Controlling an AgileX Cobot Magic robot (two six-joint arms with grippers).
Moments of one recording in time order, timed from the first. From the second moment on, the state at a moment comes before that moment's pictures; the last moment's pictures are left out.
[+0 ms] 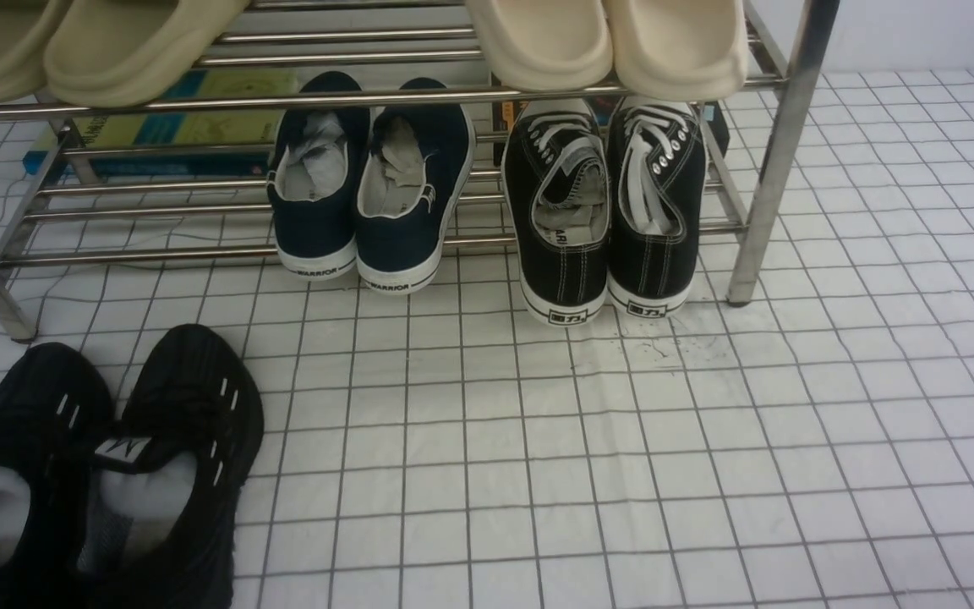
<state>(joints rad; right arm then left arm) -0.08 -0.01 0.01 0.02 0.39 0.04 -0.06 -0.01 0.02 0.13 0.41 -0.25</state>
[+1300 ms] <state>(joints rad) -0.08 -0.01 0.01 0.02 0.39 0.04 -0.07 -0.01 0.02 0.17 0.40 -0.25</state>
